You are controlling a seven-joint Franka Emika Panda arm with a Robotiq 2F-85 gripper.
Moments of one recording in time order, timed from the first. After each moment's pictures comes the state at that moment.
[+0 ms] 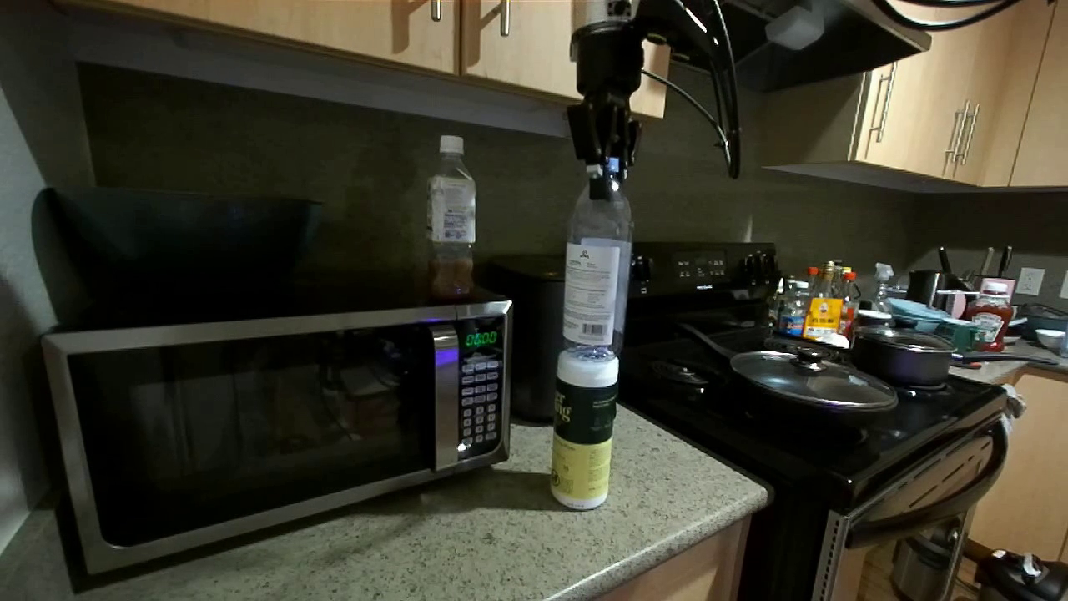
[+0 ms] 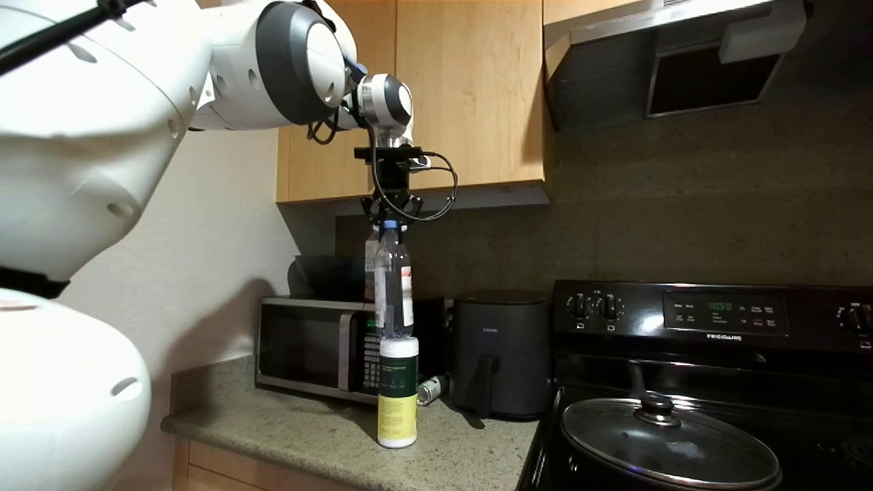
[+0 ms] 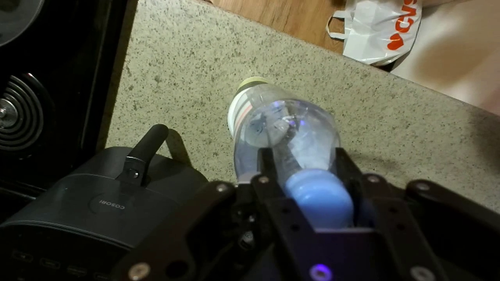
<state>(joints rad) 0.18 0.38 0.07 -1.01 -0.05 1.33 -0.14</state>
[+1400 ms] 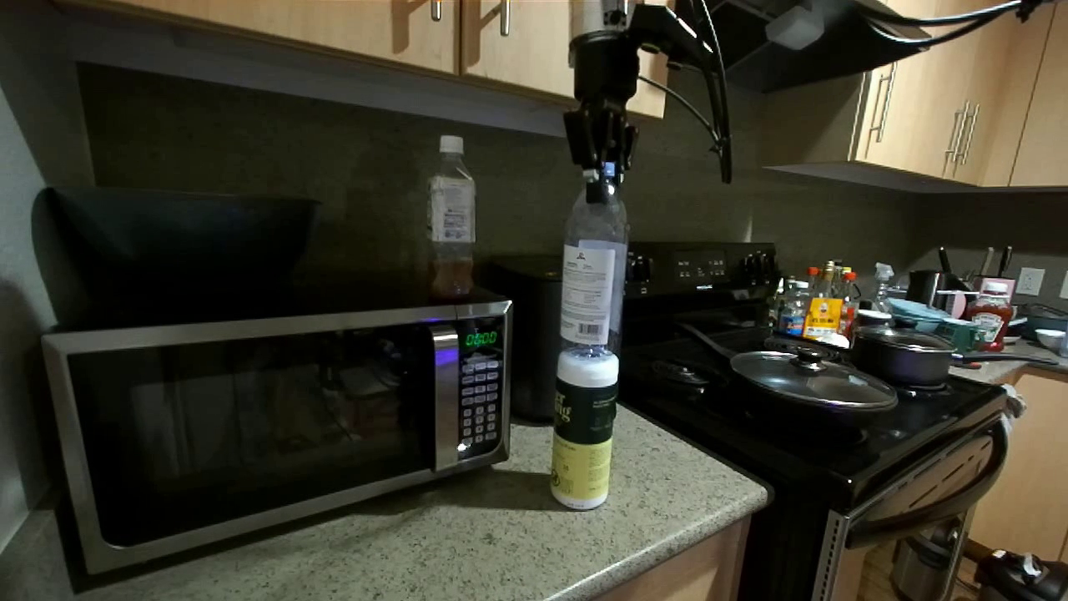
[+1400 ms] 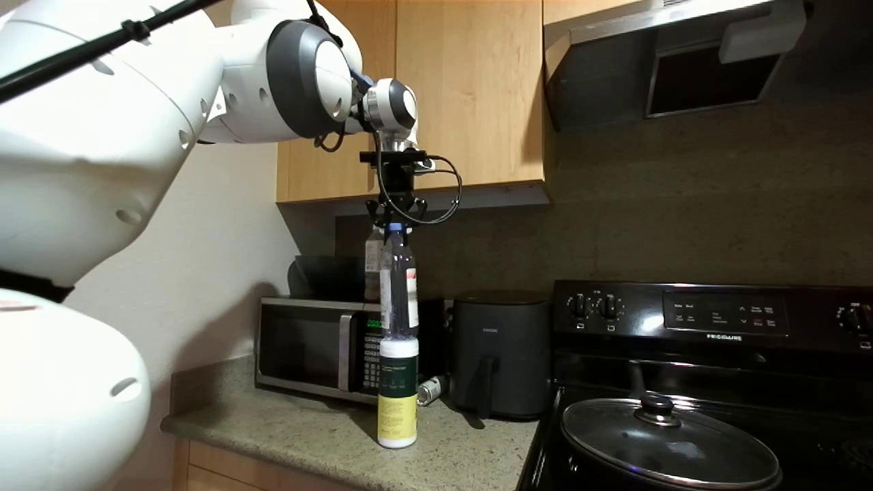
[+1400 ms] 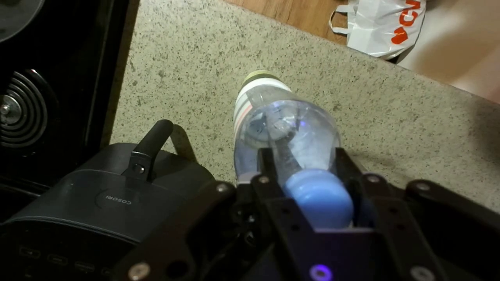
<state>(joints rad) 0.18 0.43 0.06 -0.95 -0.05 1.32 -0.14</state>
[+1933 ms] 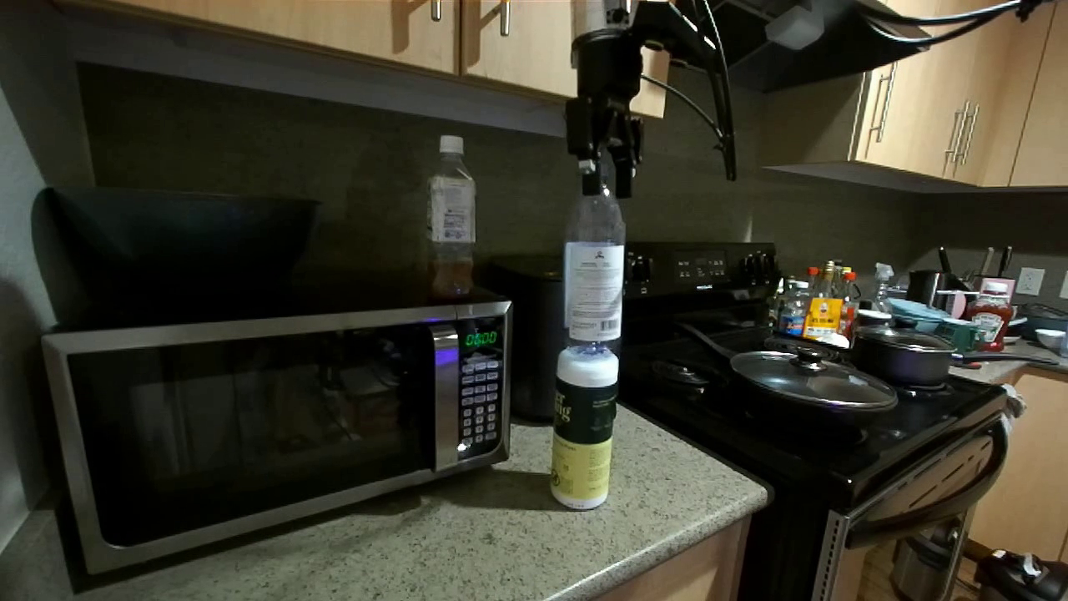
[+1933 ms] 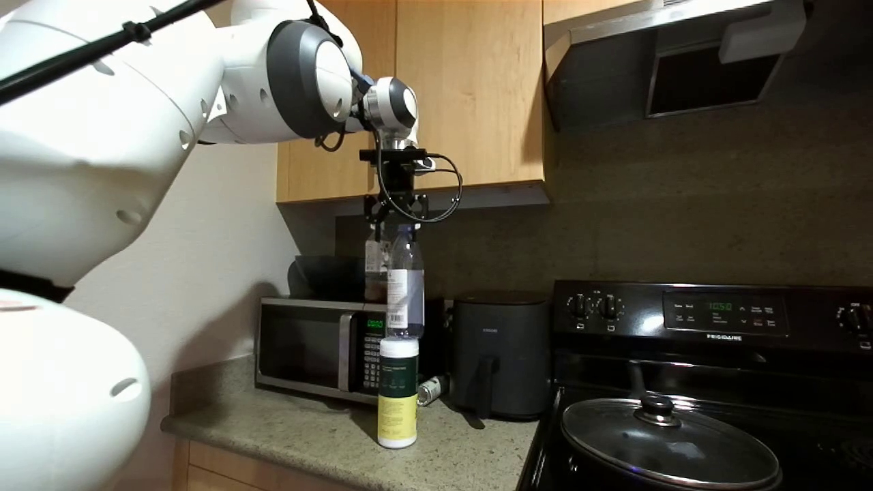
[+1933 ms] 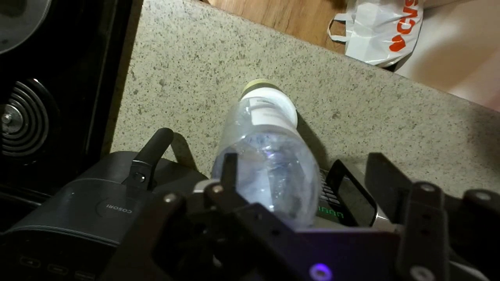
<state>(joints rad) 0.18 0.43 0.06 -0.94 -0.06 1.29 -0.14</state>
